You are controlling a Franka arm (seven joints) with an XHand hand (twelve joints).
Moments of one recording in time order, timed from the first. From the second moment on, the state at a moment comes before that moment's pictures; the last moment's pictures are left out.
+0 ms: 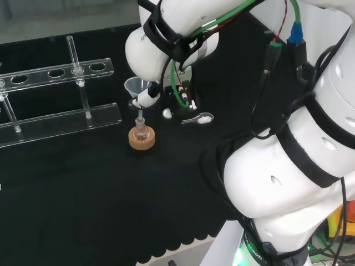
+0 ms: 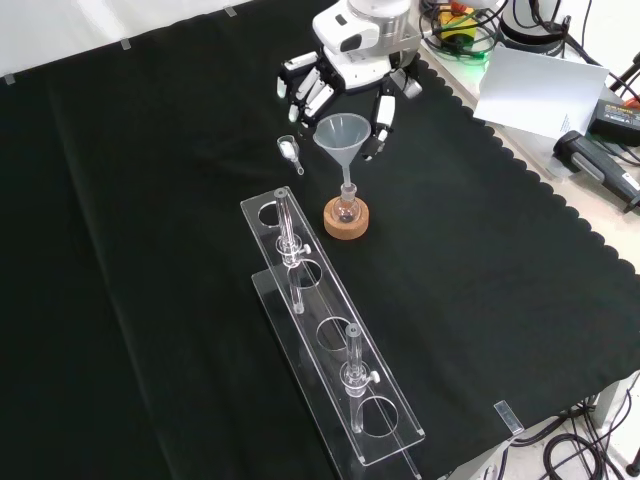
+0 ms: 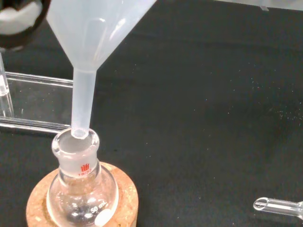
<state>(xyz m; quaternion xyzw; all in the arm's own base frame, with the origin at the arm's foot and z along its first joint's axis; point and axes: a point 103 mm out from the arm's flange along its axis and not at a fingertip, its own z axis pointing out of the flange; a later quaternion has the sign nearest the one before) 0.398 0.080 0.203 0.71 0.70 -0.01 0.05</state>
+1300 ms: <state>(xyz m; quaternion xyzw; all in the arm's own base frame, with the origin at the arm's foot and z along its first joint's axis) 0.400 0.080 0.195 0.71 0.70 -0.01 0.05</state>
